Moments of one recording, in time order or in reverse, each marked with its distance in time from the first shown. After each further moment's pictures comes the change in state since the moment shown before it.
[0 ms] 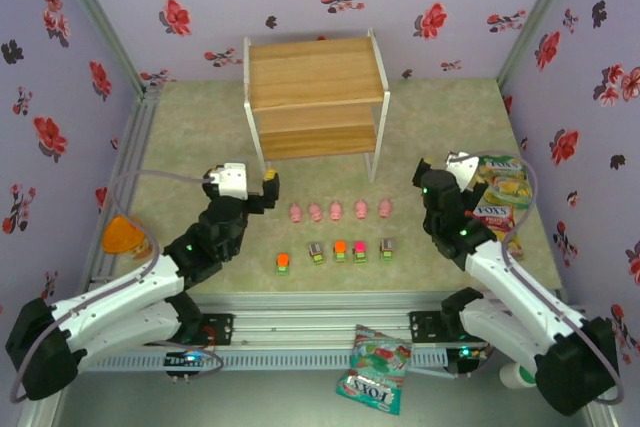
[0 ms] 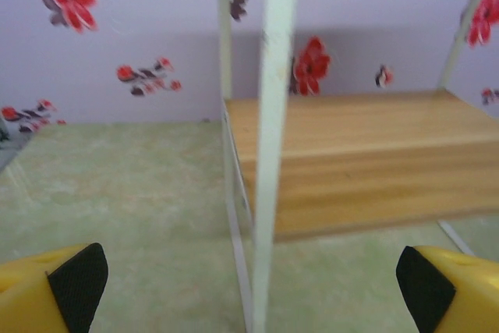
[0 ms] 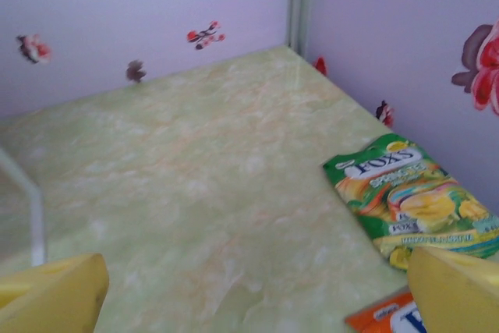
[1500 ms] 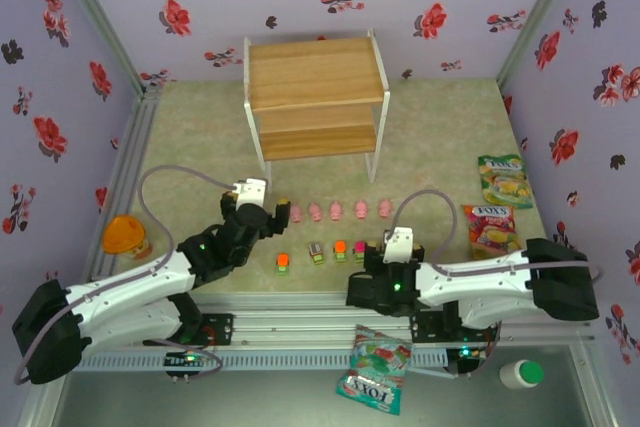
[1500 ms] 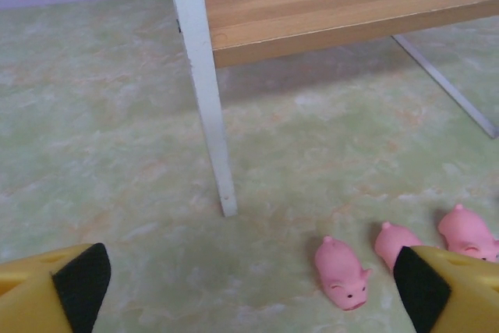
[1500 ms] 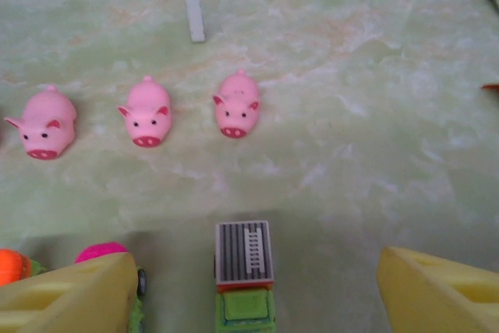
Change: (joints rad) left arm -0.057 0.085 -0.013 -0.239 0.091 -0.172; right arm 0.935 0.335 -0.029 -0.662 0.188 1.069
